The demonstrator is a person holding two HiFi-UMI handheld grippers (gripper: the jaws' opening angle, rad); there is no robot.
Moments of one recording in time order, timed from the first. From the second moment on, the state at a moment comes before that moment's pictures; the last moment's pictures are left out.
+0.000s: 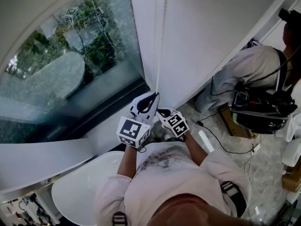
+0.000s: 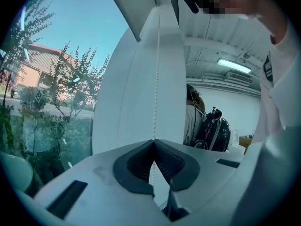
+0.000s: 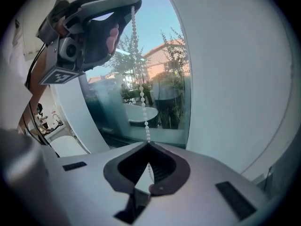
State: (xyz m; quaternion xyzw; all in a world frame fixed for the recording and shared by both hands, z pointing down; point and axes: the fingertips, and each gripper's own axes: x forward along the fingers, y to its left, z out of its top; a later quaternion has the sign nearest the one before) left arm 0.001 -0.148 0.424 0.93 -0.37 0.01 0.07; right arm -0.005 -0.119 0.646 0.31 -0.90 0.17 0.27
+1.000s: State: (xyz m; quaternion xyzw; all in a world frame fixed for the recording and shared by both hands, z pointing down) left arm 0.002 -0.147 0.512 0.91 -0.39 0.04 0.11; right arm 0.005 -0.098 0.732 0.28 -0.86 0.24 0.36
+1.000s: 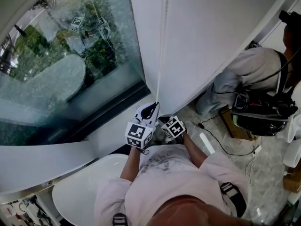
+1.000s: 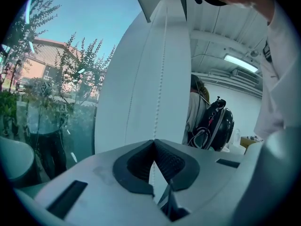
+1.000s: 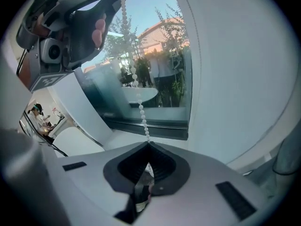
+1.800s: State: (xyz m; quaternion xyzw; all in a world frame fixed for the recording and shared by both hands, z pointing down) left arm 0.002 -0.135 0.542 0.91 -0.38 0.07 0.12; right arm 0.009 -0.075 0.735 0.28 -0.86 0.22 0.38
